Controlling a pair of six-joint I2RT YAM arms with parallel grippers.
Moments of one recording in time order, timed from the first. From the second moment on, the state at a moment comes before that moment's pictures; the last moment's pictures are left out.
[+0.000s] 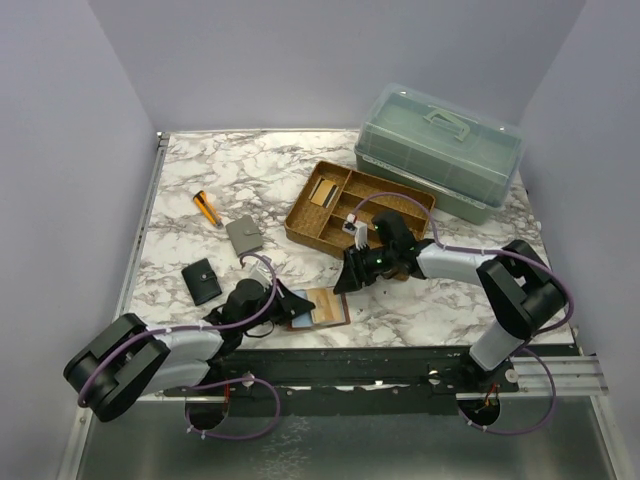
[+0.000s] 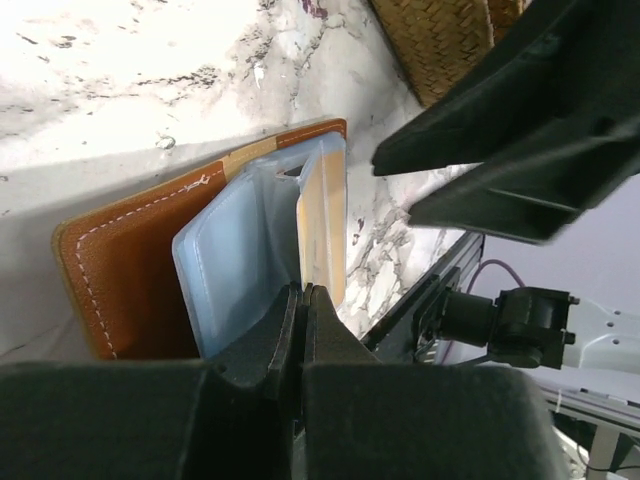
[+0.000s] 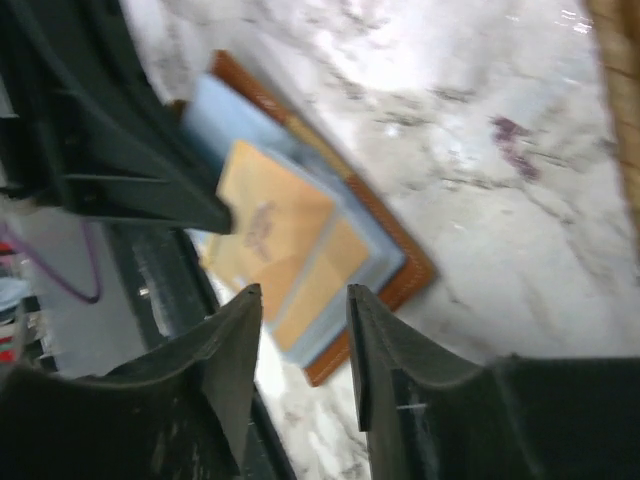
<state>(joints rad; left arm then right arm) -0.72 1.15 0.04 0.68 0.19 -1.18 0.63 1.68 0.79 0.05 -0.71 0.29</state>
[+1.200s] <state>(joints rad) -0.72 0.95 0.05 0.55 0.22 -1.01 0.55 1.67 0.78 0.06 -0.98 0.22</state>
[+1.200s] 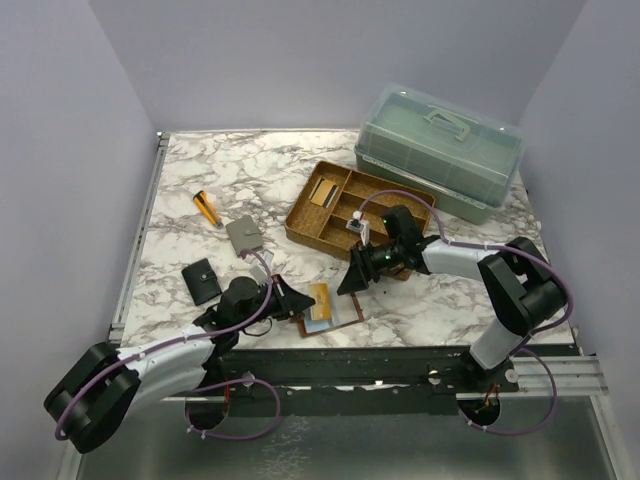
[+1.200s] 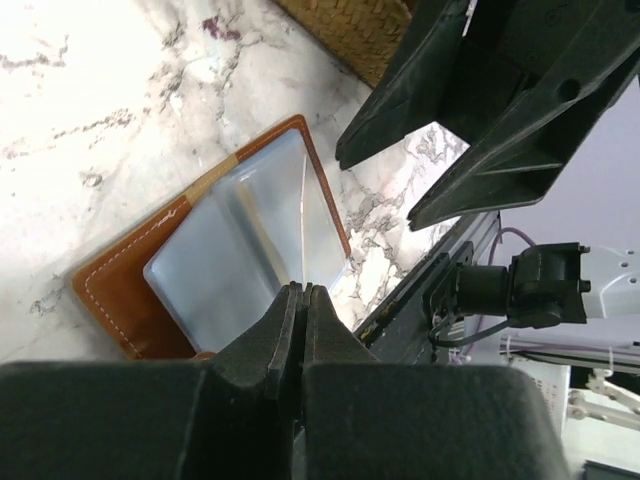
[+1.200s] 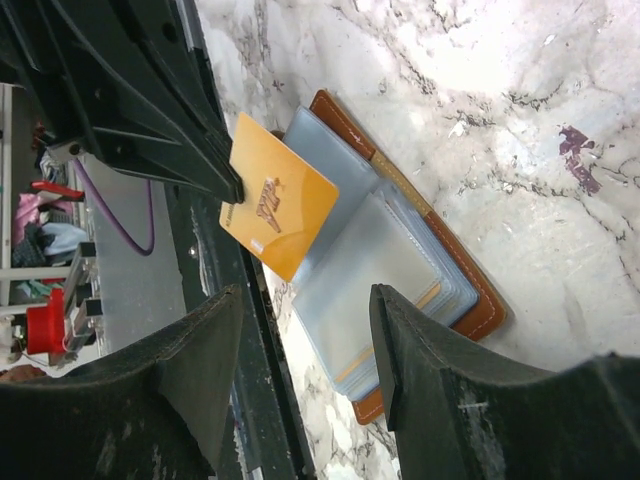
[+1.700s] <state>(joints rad) -0.39 1.00 0.49 0.15 0.32 -0.73 0.55 1.59 0.83 -0.09 -1.03 -0.04</state>
